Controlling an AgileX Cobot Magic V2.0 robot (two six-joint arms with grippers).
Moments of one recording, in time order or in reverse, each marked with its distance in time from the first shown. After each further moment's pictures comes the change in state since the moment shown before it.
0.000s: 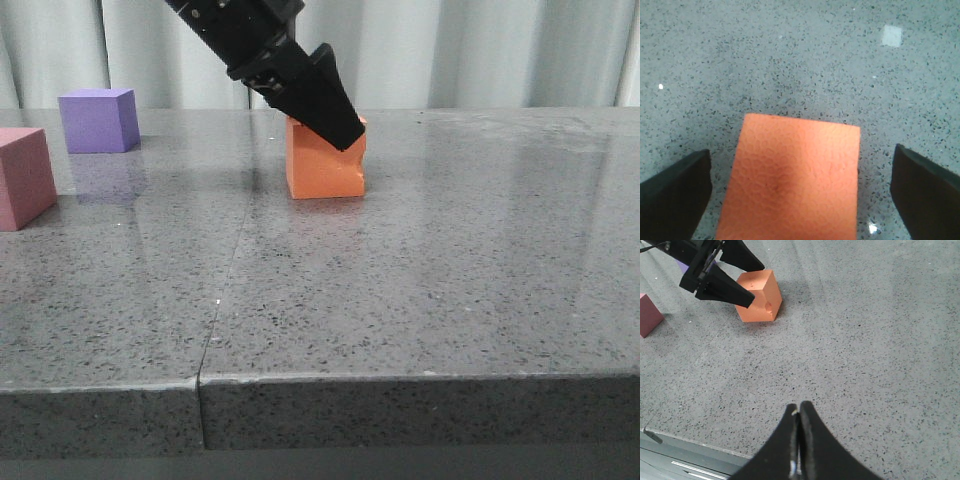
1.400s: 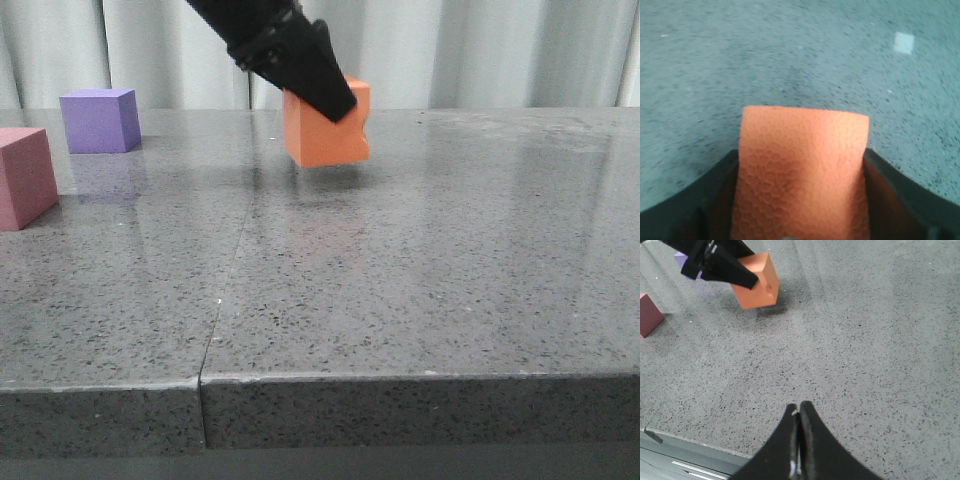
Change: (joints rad) left arm 0.000 -0.010 -0.056 0.057 -0.020 -0.139; right arm 0.000 0.000 0.000 0.000 0.000 -0.002
